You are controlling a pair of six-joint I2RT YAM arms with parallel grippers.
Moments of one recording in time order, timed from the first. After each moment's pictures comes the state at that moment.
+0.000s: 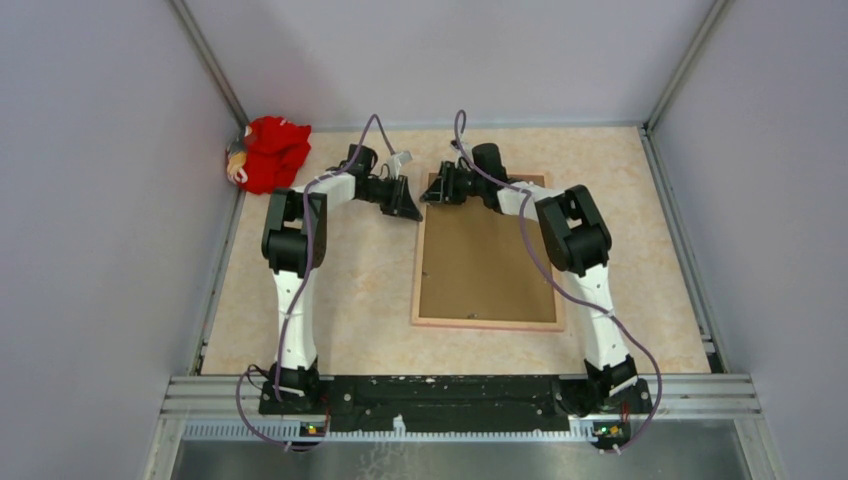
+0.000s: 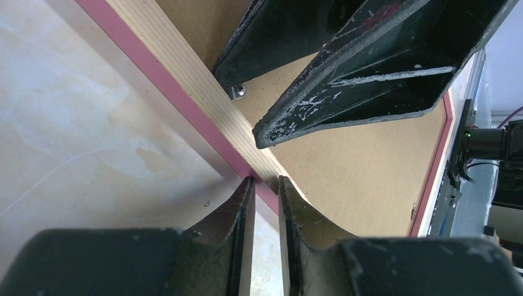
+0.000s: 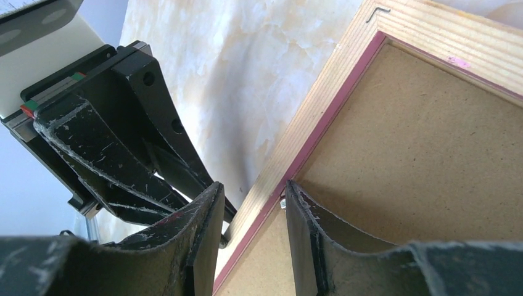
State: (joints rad) left arm -0.20 2.28 1.63 -0.38 0.96 0.05; right arm 0.45 2.38 1.65 0.24 -0.67 0.58
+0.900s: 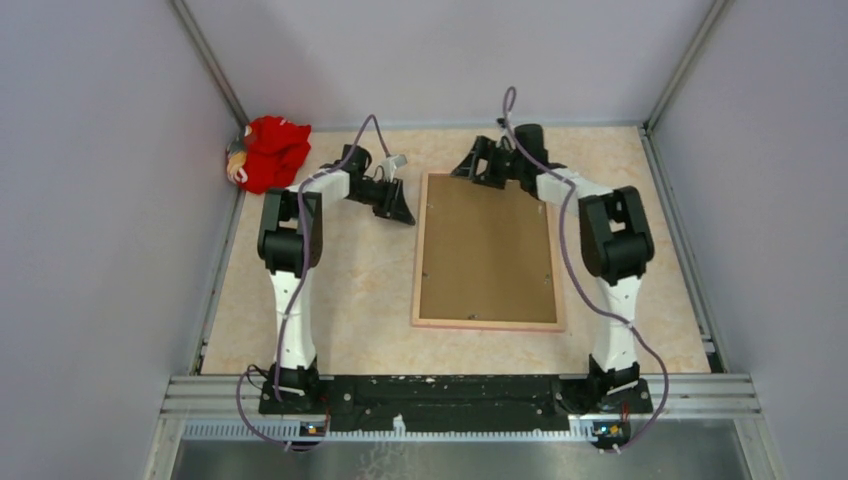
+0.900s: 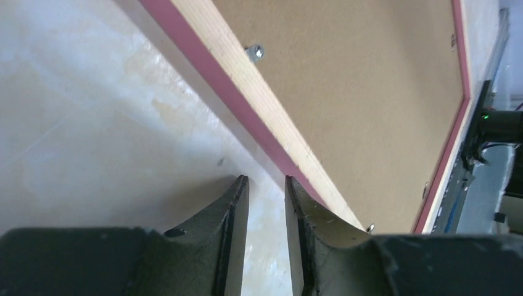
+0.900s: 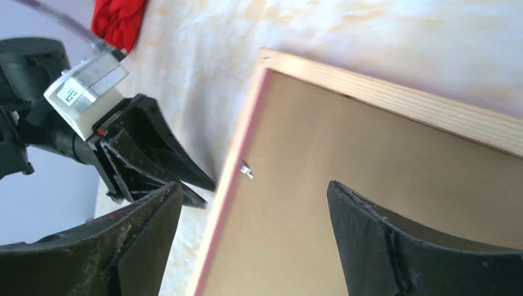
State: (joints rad) left arm -0.17 2.27 1.64 -0.50 0.94 0.14; right arm 0.32 2.20 1.59 0.09 -0.61 0.57
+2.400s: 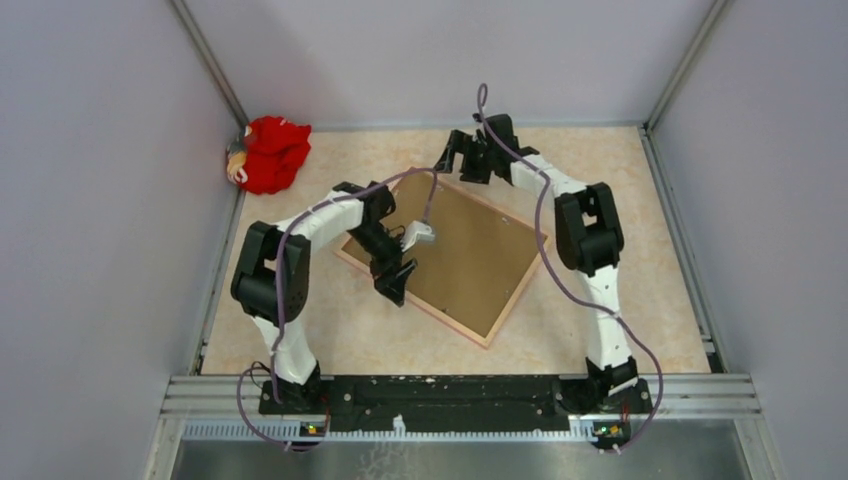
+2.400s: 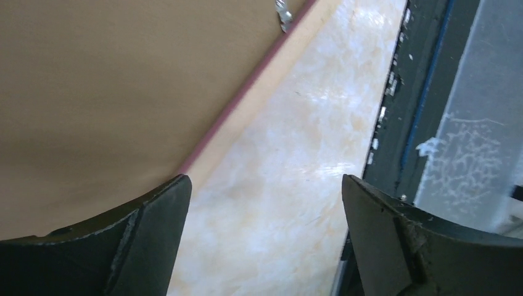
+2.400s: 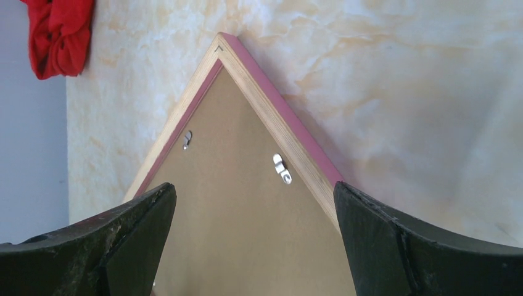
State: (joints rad) left arm -0.41 1.82 1.25 -1.10 0.73 0.85; right arm 0.39 2.35 1.89 -0.18 -0.39 0.57
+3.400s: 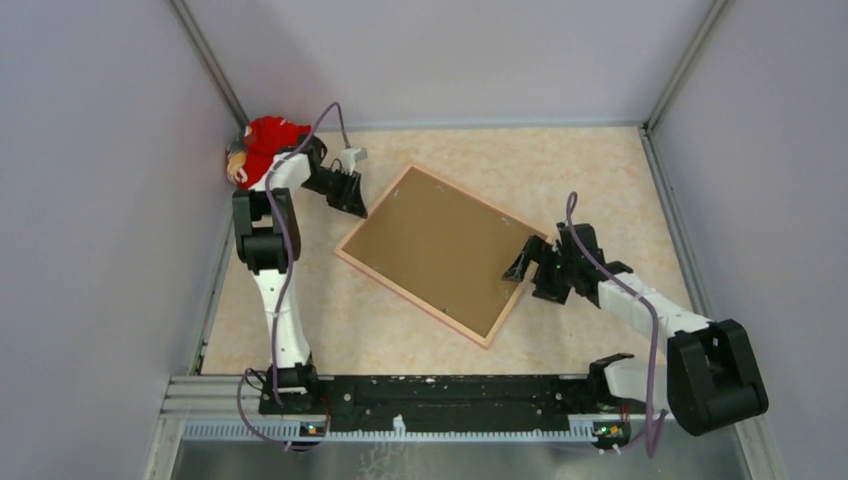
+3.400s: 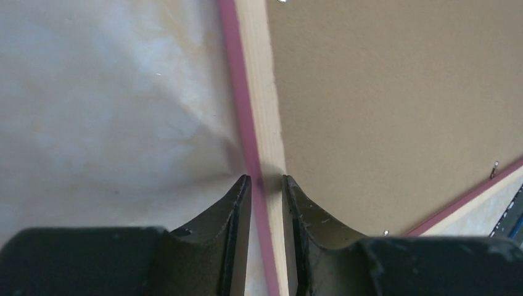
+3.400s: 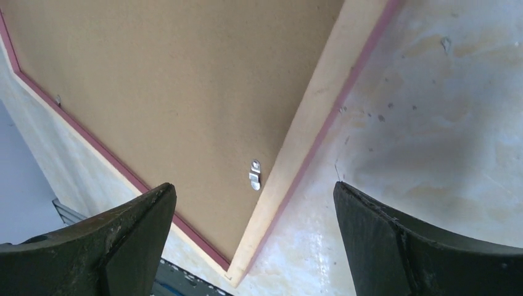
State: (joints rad) left arm 0.04 2.30 1.86 -0.91 0.73 0.52; right arm 0.28 1.17 0.53 -0.27 -0.28 0.73
